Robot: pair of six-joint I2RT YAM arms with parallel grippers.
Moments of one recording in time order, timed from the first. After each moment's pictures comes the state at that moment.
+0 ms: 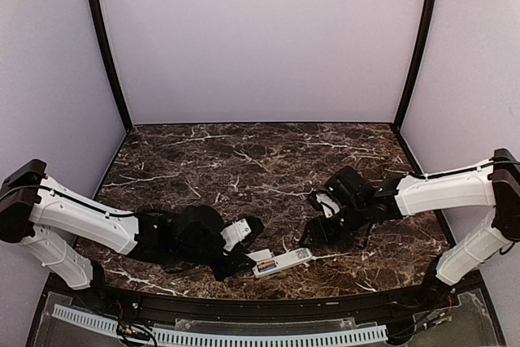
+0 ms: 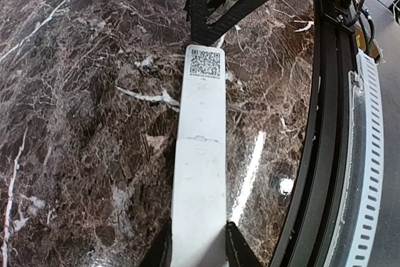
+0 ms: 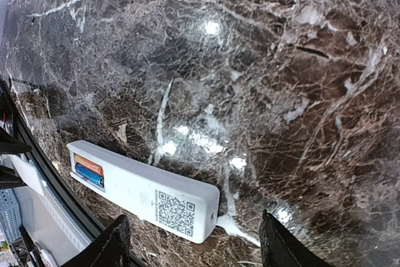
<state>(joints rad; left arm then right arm) -1.22 1.47 0.65 0.09 0.06 -0.15 0.89 1.46 0.74 -0.35 -0.29 0.61</state>
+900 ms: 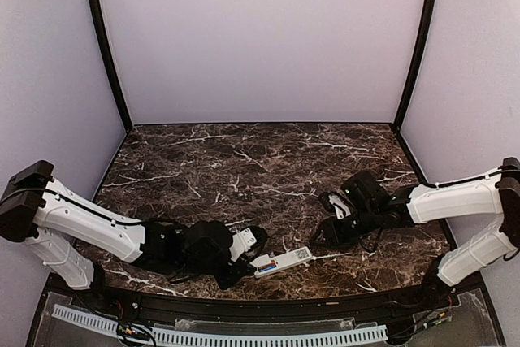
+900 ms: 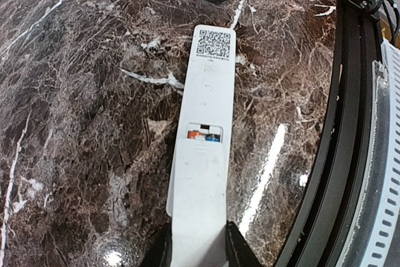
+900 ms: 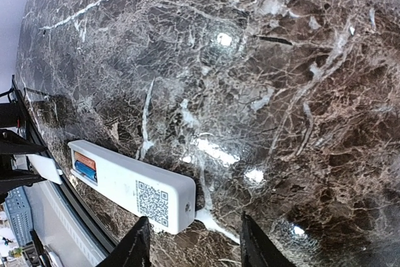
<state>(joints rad) -1.32 1.51 0.67 0.05 -0.13 -0.21 0.80 1.36 0.59 -0.20 -0.37 0.60</state>
